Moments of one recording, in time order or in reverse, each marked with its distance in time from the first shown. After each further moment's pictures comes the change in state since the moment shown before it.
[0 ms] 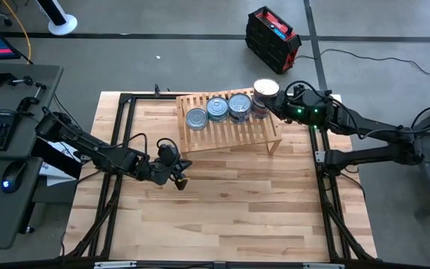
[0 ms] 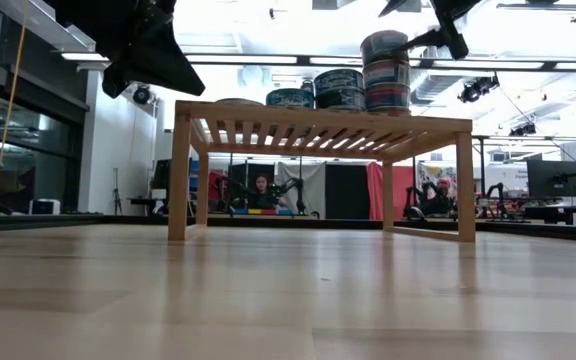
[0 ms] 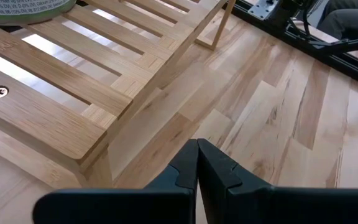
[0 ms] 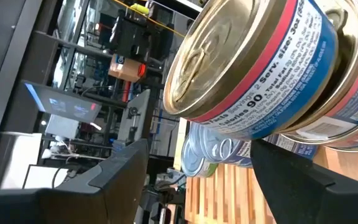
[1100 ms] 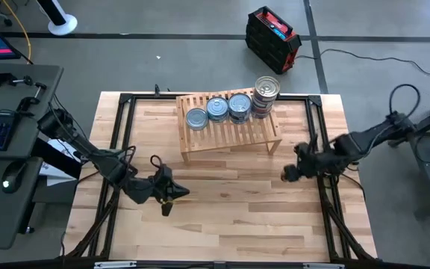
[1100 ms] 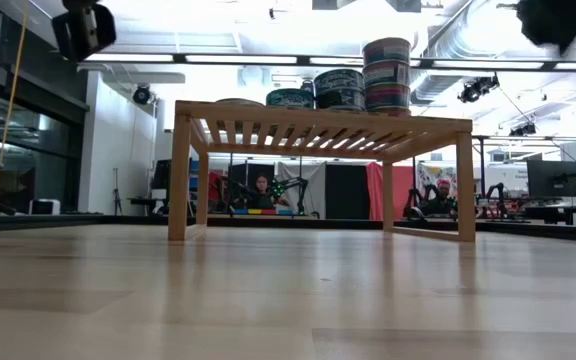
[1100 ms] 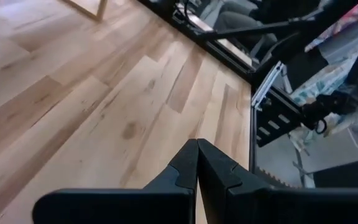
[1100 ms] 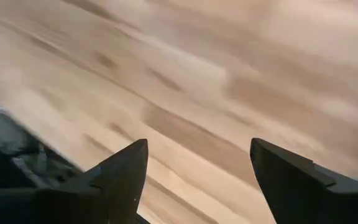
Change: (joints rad) left arm -0.244 -0.024 0.000 0.181 0.102 -0.142; right arm 0.713 -0.021 -0.061 -0.790 -0.166 0.343
